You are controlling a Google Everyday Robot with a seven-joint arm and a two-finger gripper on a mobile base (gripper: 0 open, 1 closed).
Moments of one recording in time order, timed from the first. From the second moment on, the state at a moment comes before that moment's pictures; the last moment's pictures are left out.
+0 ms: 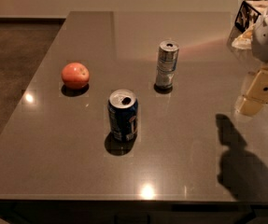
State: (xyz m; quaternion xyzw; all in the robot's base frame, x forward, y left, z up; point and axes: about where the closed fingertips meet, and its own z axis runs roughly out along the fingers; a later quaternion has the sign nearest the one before) arm 0.438 -0.217 0.976 -0.60 0.78 -0.03 0.16
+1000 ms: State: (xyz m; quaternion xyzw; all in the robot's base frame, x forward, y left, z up) arm 0.467 -0.189 0.965 -0.60 0.78 0.00 0.17
